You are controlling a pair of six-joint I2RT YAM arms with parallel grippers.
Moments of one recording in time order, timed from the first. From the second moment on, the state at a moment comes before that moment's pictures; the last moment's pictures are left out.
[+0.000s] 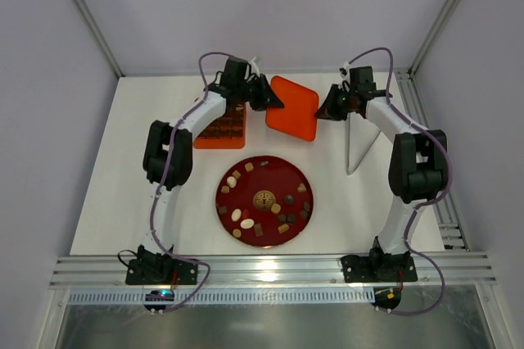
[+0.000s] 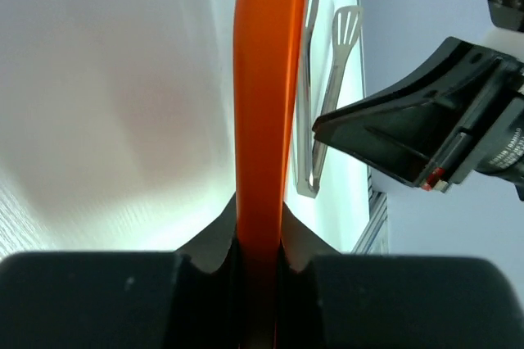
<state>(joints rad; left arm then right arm) -0.42 2.26 1.91 -0.26 0.62 -0.73 0.10 1.91 1.46 -0.39 -0.43 0.45</state>
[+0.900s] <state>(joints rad) -0.32 1.82 1.50 -0.63 0.72 -0.93 1.06 1.26 1.10 -0.29 0.41 -0.21</state>
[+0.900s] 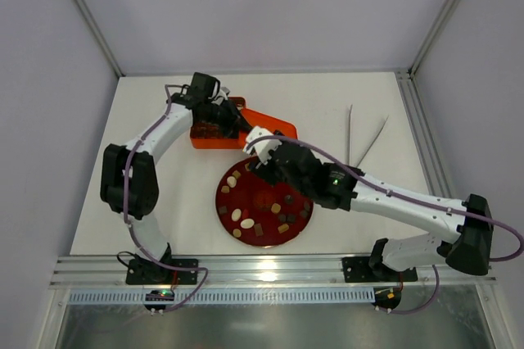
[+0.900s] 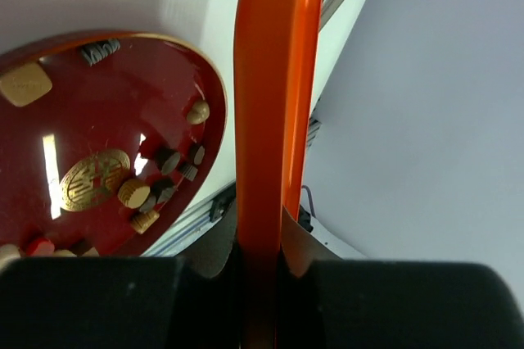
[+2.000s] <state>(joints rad) -0.30 1.67 1.33 -0.54 0.83 -0.98 1.18 1.59 1.14 -0.13 0.79 -0.59</state>
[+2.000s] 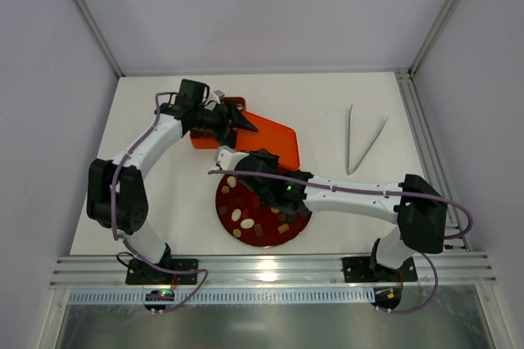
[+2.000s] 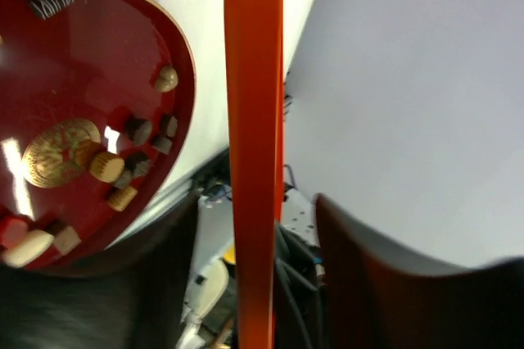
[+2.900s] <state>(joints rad) 0.04 1.73 1.62 -0.48 0.54 -0.86 0.86 1.51 1.47 -0.46 0.36 -0.25</state>
